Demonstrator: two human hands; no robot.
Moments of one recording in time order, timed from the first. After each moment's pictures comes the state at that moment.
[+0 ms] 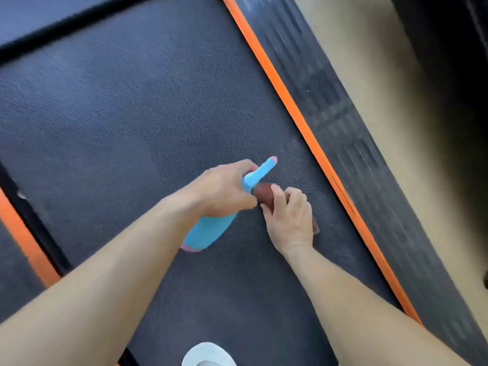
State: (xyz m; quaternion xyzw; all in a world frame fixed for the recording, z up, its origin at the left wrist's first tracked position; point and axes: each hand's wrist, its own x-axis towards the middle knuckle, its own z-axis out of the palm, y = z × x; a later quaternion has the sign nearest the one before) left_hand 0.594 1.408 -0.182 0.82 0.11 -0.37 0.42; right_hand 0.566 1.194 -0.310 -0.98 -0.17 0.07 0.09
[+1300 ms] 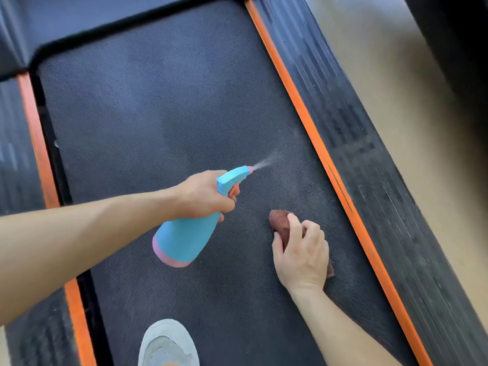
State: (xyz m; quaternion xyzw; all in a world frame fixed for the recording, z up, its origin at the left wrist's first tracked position) left_hand 0.519 1.356 -0.183 0.76 0.26 -0.33 0.50; right_hand 0.506 1.101 -0.318 -0.98 -0.19 0.02 0.12
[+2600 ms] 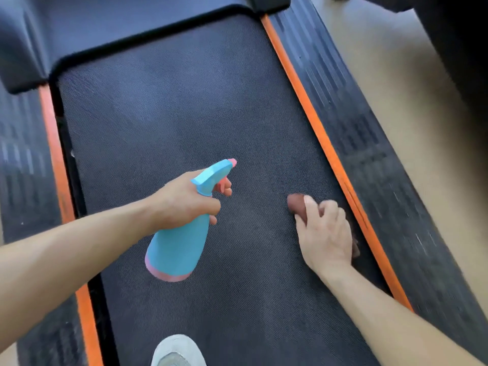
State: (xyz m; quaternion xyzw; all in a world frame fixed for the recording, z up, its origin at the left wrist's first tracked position) left_hand 0.499 1.400 -0.159 0.72 0.30 -0.26 0.57; right_hand 0.575 1.118 -0.300 -0.97 -0.23 0.02 0.06
